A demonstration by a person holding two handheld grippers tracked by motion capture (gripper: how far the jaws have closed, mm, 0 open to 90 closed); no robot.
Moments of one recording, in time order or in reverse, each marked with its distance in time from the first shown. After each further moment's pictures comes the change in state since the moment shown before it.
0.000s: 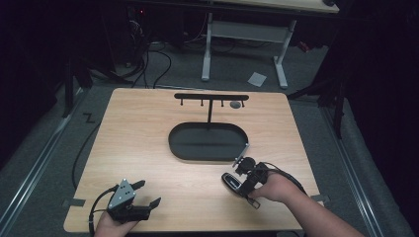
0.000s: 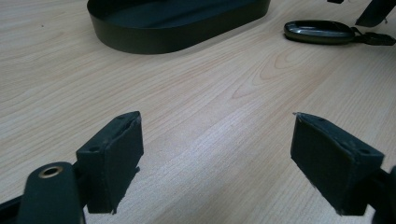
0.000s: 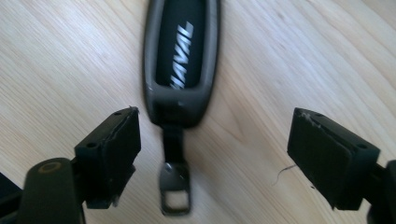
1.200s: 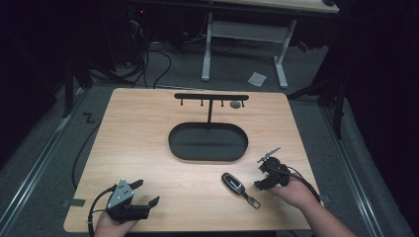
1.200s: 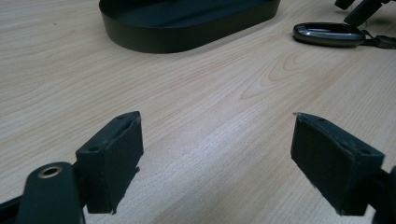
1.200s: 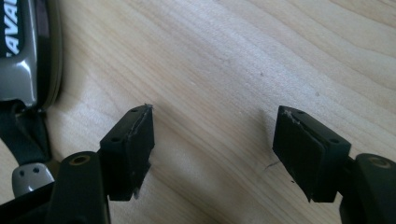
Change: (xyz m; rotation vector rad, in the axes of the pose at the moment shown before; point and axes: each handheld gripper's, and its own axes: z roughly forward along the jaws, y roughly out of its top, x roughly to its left) left arm 0.002 -0.001 -0.001 0.000 0.025 -0.014; right arm -0.053 -0.057 0.020 -0.177 -0.080 0.193
